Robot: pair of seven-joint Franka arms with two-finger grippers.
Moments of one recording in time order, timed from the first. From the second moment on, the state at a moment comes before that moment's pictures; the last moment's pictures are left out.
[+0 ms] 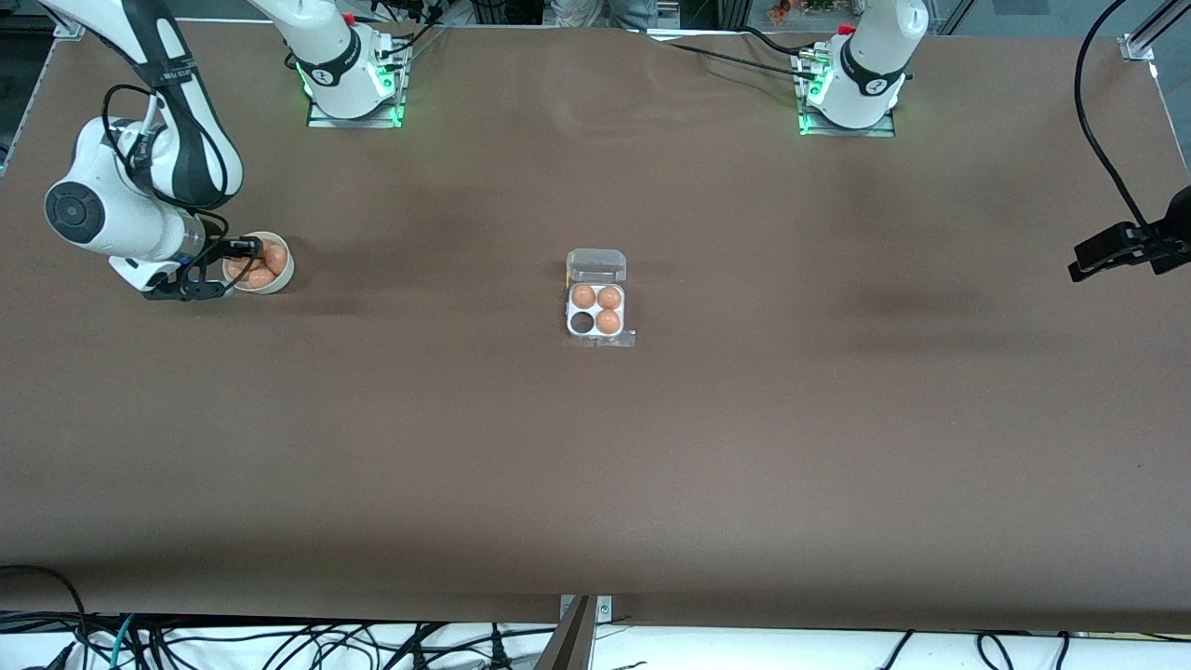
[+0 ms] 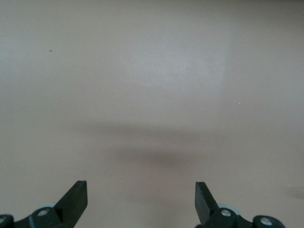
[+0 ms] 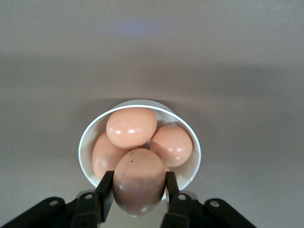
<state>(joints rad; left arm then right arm) 0.04 0.09 0.08 -1.56 0.03 1.63 -0.01 0.06 0.17 -0.25 -2.33 -0.09 2.19 -0.18</state>
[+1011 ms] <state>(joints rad) 0.04 0.09 0.08 -1.56 0.03 1.63 -0.01 0.36 0.38 -0.19 -1.78 0.14 1.75 0.16</state>
